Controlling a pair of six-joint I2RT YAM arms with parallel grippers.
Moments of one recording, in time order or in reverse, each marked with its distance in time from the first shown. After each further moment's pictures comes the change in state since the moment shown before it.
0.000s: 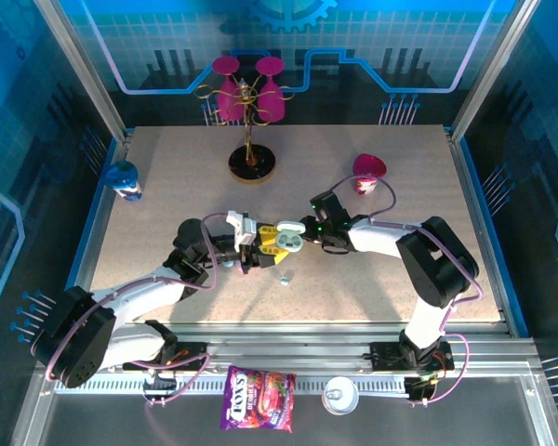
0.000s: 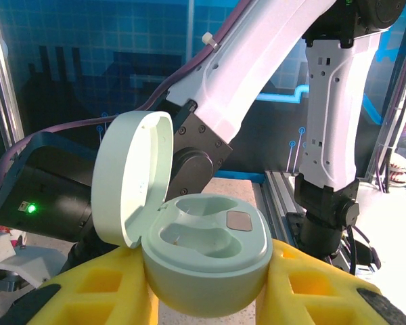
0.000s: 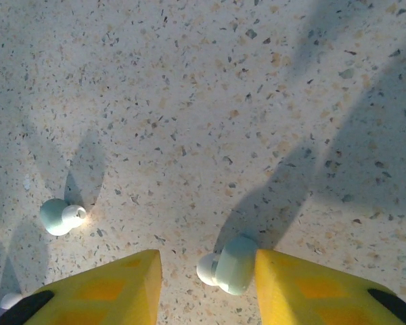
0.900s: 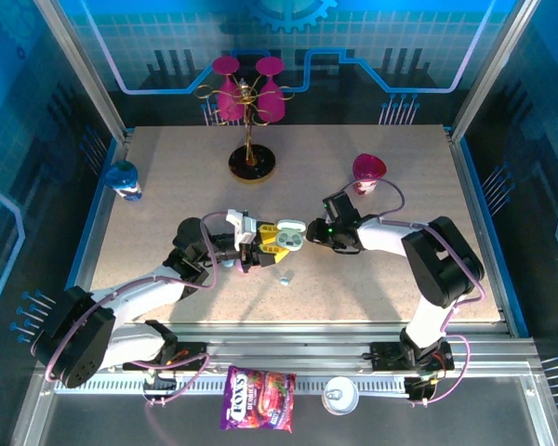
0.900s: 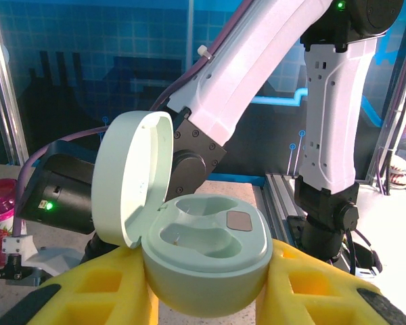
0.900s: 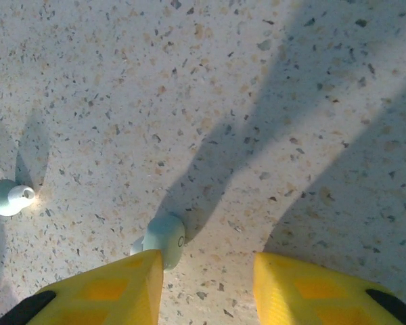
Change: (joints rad) left arm 0.000 0.000 0.011 0.002 0.000 -0.003; right arm -0.073 -0.013 -0.040 -0.034 -0.091 -0.065
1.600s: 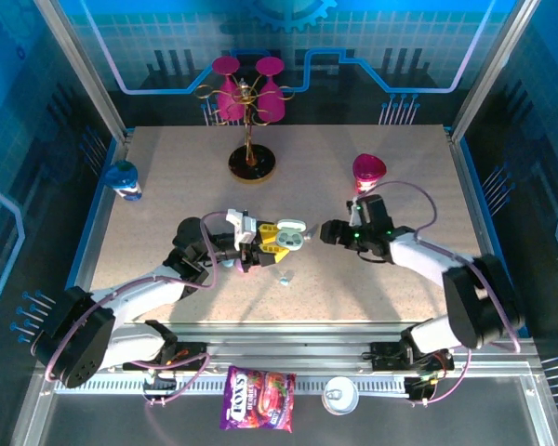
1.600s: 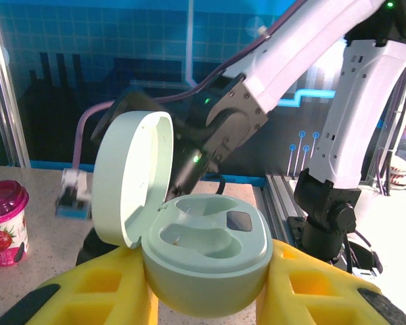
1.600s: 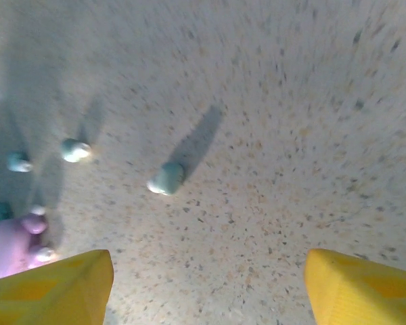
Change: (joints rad) left arm 0.000 0.000 0.003 0.001 0.000 -0.001; right arm -0.126 -0.277 -0.185 -0.012 -0.121 -0.130
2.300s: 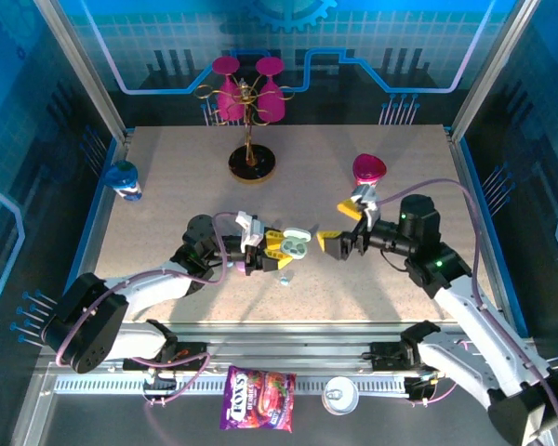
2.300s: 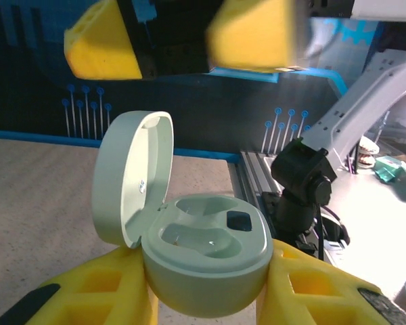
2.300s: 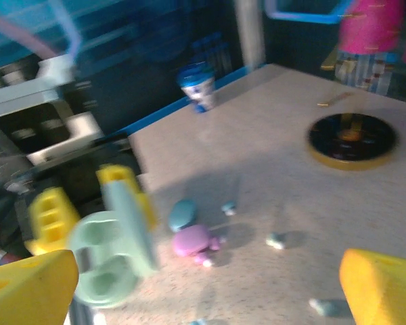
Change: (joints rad) left arm -0.002 0.094 0.009 -0.003 0.075 0.004; right arm -0.029 -0.637 0.045 -0.082 -0.359 -0.478
